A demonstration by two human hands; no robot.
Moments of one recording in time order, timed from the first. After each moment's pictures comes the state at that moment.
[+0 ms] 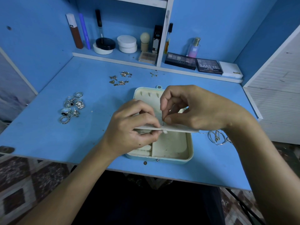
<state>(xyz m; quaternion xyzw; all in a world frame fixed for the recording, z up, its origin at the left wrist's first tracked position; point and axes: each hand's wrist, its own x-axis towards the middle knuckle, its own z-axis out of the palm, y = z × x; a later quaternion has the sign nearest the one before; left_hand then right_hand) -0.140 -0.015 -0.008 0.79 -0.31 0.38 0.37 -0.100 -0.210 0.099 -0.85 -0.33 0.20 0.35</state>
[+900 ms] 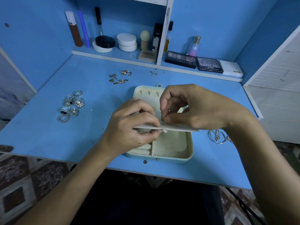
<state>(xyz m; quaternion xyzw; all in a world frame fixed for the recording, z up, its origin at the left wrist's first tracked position) -0.141 -0.016 -0.007 0.80 -0.31 0.37 0.36 -0.101 -0.208 0.100 -0.86 -0.34 0.20 0.33</state>
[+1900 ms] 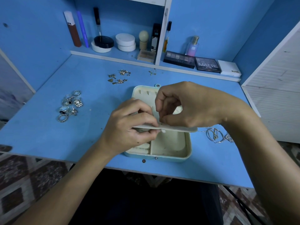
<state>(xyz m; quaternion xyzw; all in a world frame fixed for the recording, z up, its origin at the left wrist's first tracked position) -0.142 -0.016 -0.006 0.81 -0.30 0.37 0.35 -0.104 -0.199 0.111 -0.88 -0.33 0.21 0.26</state>
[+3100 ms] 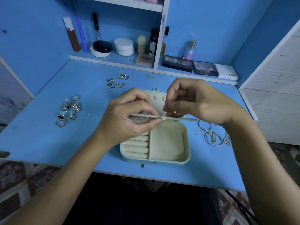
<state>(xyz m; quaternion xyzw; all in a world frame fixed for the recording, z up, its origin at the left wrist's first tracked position) -0.124 -0.011 0.013 0.80 -0.28 0.35 0.39 -0.087 -0.224 0.094 -0.80 -0.27 0.20 0.50</state>
